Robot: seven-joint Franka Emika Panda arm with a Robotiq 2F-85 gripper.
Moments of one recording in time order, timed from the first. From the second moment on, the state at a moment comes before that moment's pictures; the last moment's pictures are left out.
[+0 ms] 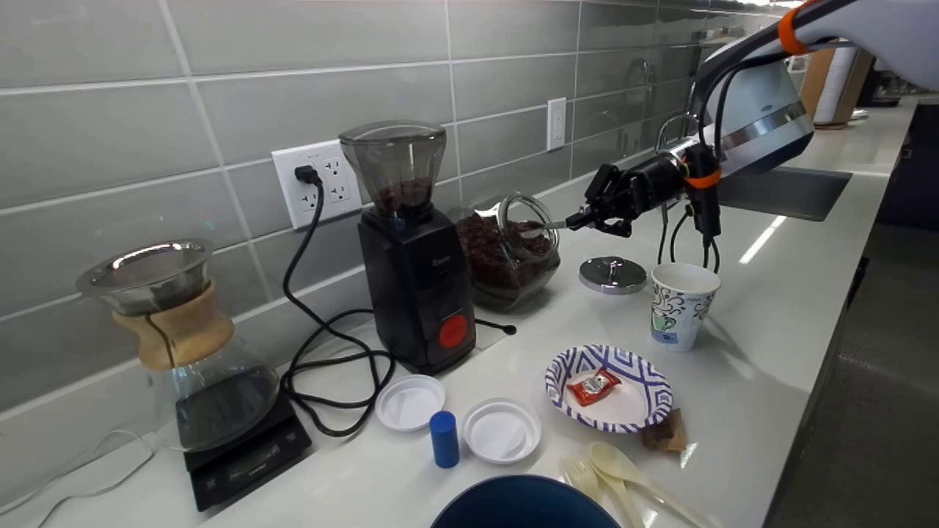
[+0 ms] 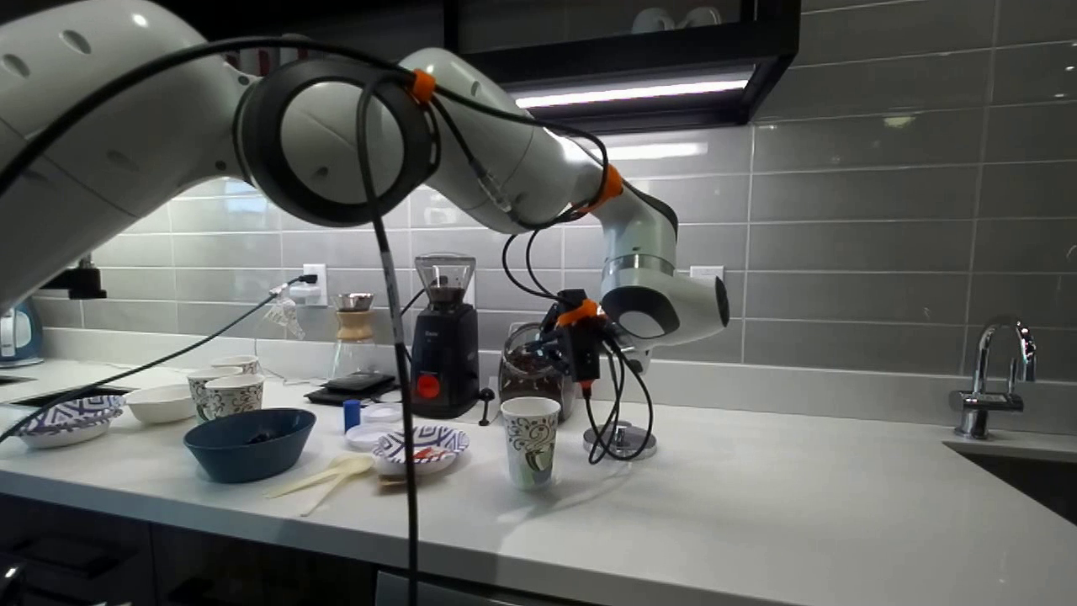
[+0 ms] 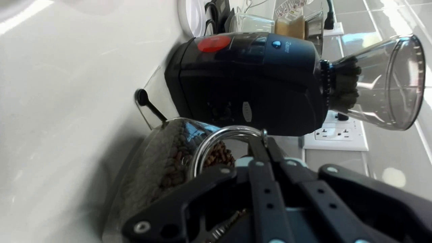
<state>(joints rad) -0.11 0.87 0.22 -1.22 1.00 1.56 -0.43</state>
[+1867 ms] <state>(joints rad) -0.19 0.40 -0.08 -1.80 0.93 1.35 -0.68</state>
